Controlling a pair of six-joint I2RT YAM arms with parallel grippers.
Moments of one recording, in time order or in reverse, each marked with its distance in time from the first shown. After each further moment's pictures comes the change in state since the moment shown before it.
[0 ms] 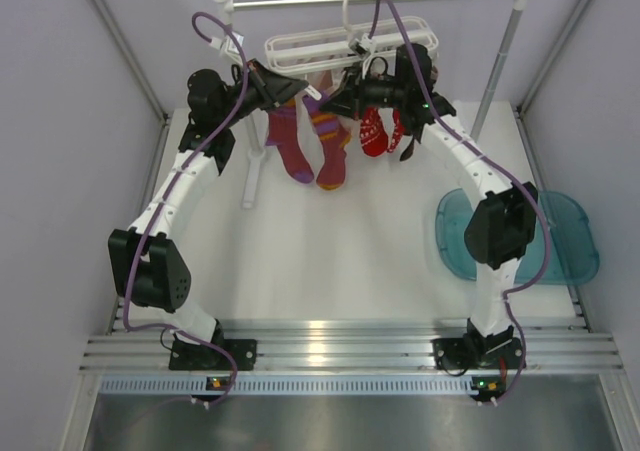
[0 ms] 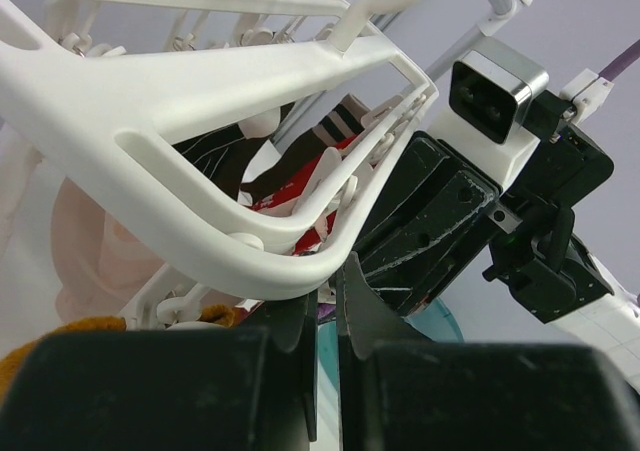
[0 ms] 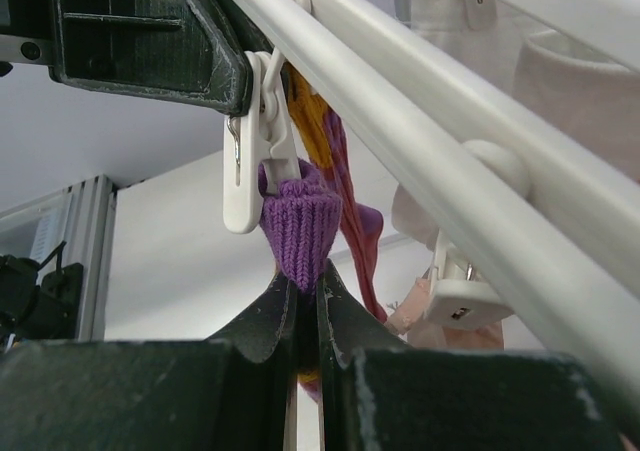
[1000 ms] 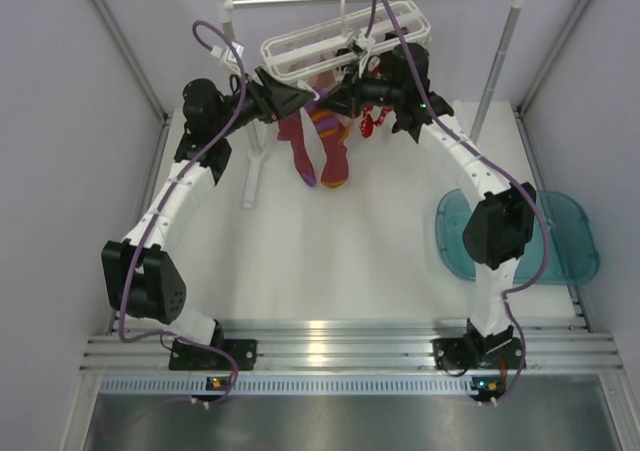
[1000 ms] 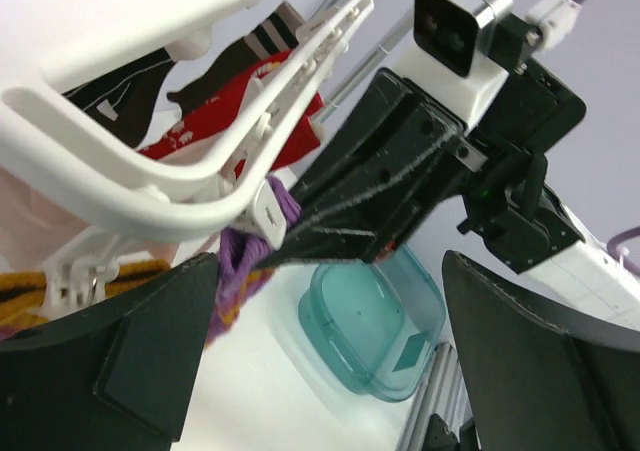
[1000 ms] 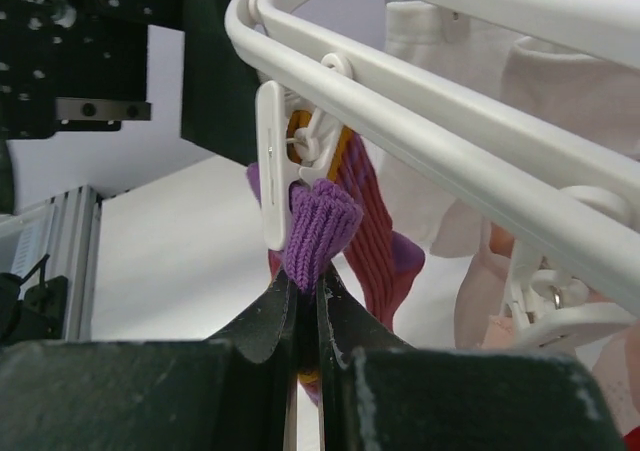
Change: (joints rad) left arm 0.005 -0.045 -0.060 0.014 0.074 -0.010; right arm 0.016 0.005 0.021 0.002 0.046 -0.003
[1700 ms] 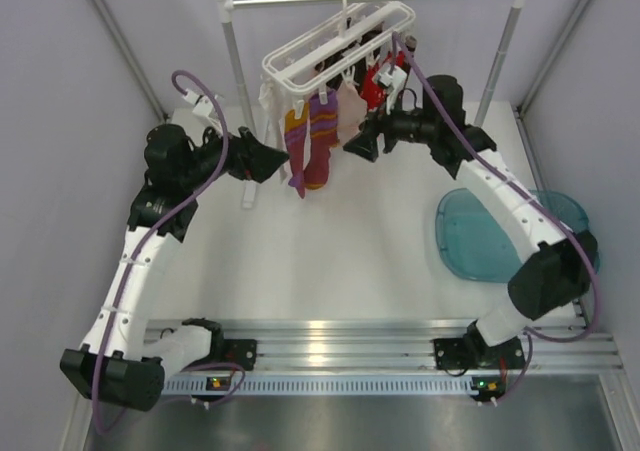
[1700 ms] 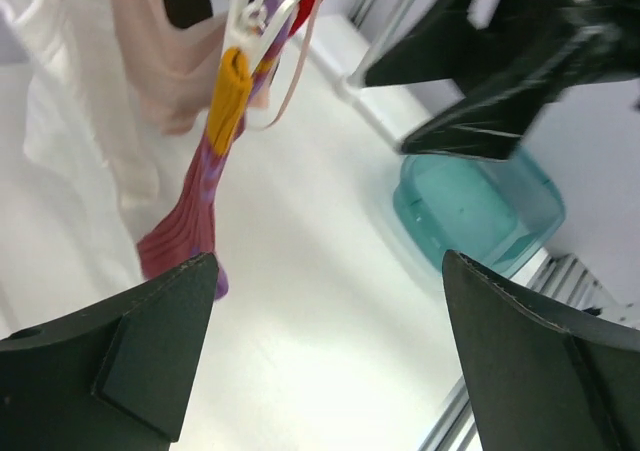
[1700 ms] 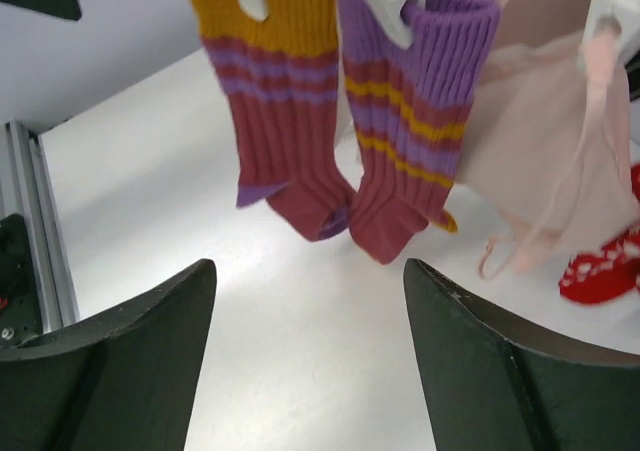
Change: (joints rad) left arm 0.024 -0.509 -0.277 -0.438 -0.079 0.401; right arm -0.015 -0.341 -0.378 -0.161 0.194 -0.171
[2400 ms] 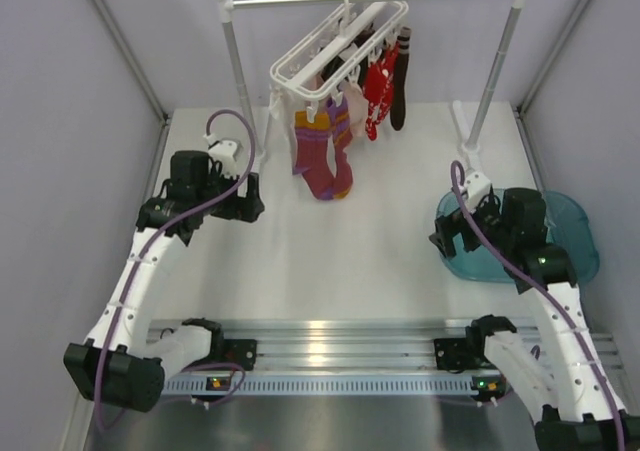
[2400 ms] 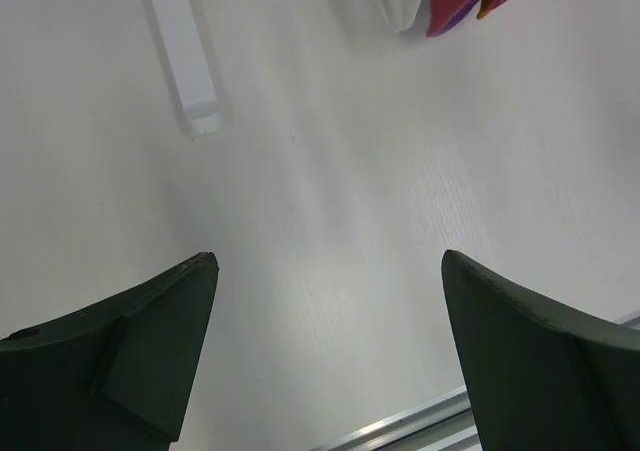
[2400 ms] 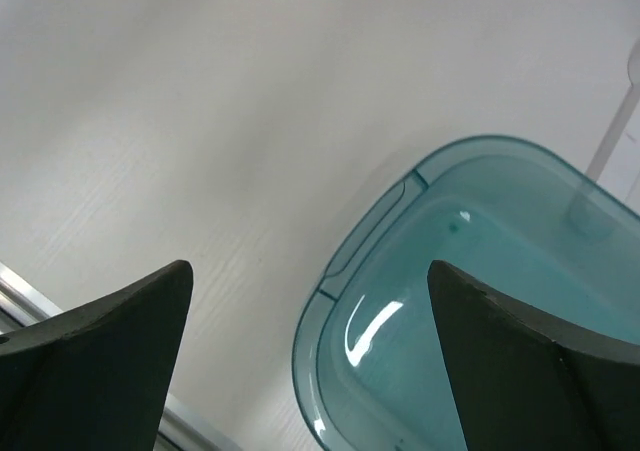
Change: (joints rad) left arm 0.000 0.022 -0.036 -0.588 -0.409 0.394; right arm -0.297 -0.897 -0.746 -0.435 0.282 -0.285
